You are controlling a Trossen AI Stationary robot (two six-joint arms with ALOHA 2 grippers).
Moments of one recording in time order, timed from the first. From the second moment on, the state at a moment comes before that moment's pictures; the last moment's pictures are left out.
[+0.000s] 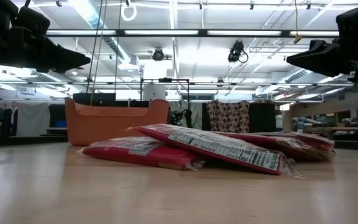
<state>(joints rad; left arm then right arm) 0.15 0.05 0.01 0.06 -0.07 0.17 -0.03 0.03 0.01 0.04 0.10 -0.53</state>
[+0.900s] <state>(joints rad) 0.15 0.05 0.01 0.18 -0.09 -0.26 -0.03 0.03 0.01 0.04 0.10 -0.53</state>
